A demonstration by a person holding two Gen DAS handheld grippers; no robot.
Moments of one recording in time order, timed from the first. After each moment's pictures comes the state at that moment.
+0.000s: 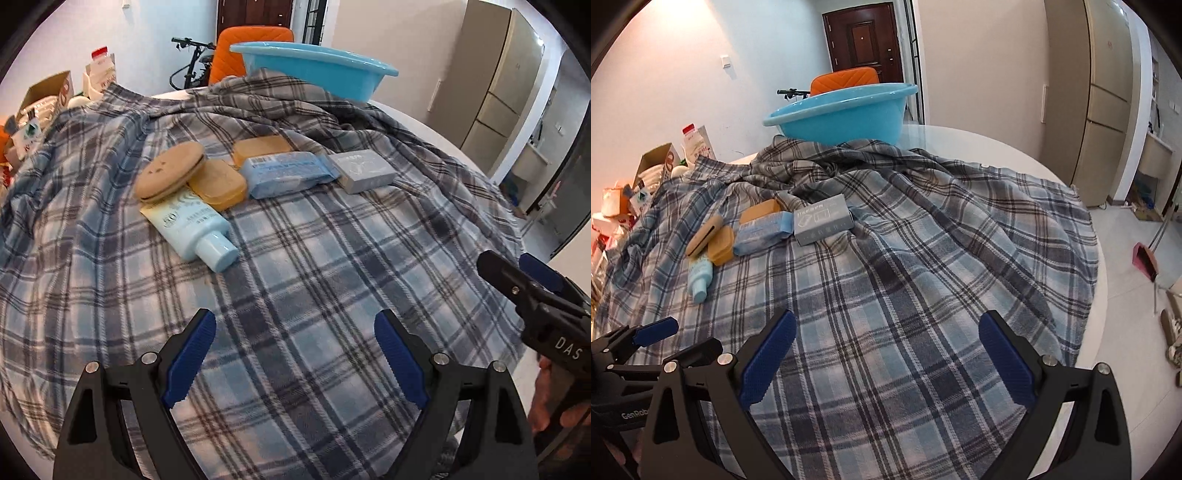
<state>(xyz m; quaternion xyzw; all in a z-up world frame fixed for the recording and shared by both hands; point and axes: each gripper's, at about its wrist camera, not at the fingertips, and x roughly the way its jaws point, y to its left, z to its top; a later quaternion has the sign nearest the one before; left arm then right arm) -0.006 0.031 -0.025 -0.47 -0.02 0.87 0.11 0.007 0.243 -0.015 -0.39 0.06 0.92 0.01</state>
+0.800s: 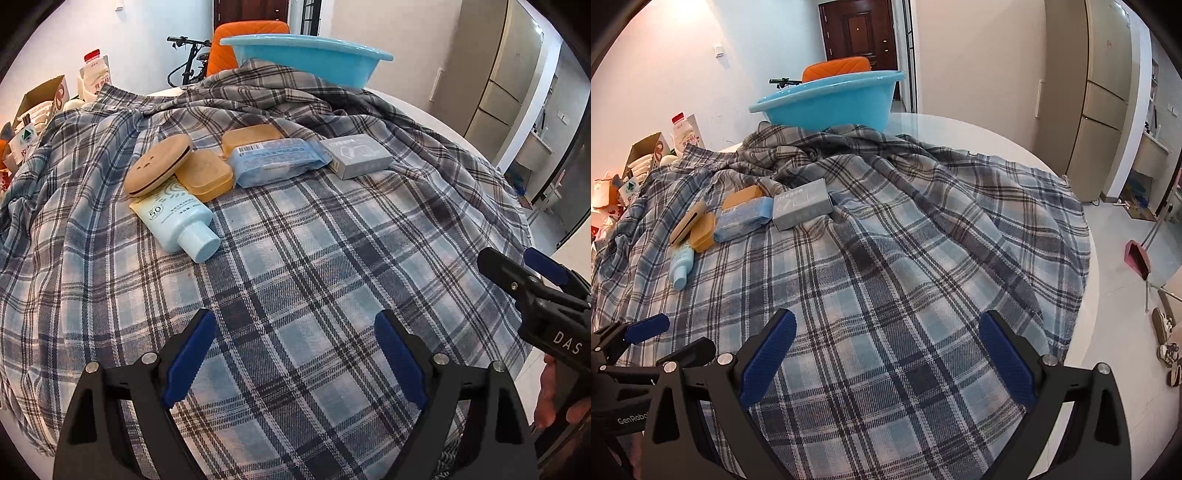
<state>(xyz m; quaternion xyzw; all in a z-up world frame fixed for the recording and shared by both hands) -0.006 0.047 -0.034 -0.48 0.01 0.87 0.10 0.004 0.254 -0.027 -0.41 0.05 0.91 0.02</state>
